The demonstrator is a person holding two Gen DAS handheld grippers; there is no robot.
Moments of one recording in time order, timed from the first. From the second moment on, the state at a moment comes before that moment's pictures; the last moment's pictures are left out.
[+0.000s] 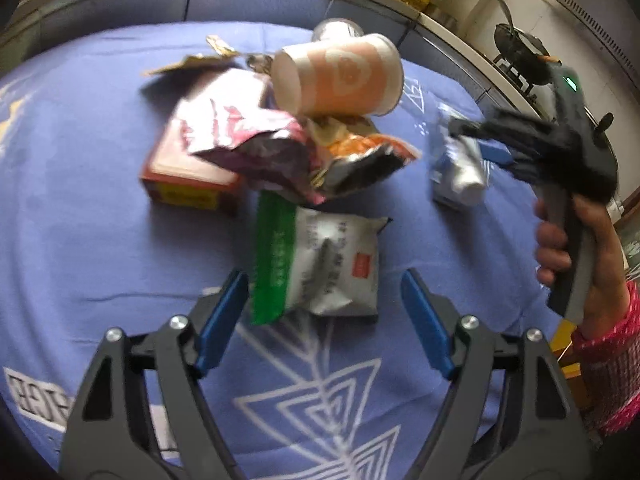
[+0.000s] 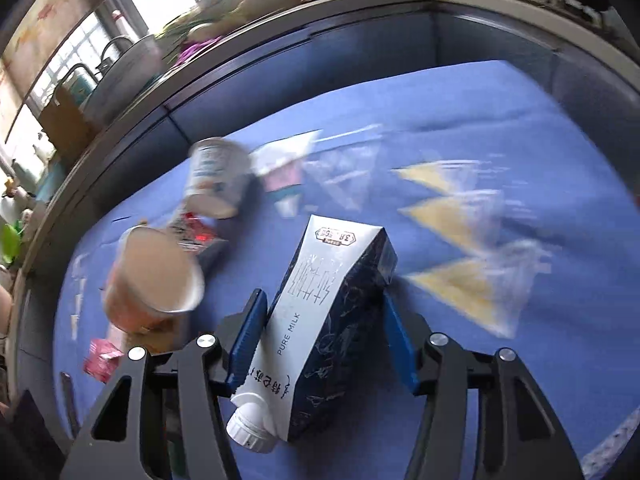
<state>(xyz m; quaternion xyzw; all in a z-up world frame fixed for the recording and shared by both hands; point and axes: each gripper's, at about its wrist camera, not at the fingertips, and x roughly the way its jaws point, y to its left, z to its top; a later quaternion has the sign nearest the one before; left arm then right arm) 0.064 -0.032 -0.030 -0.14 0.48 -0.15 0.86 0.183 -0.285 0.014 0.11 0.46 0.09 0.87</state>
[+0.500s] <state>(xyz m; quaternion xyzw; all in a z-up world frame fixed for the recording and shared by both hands) 0.063 -0.083 -0.025 -0.10 0.48 -0.15 0.86 0.103 -0.340 0.011 0.18 0.41 0.10 0.89</state>
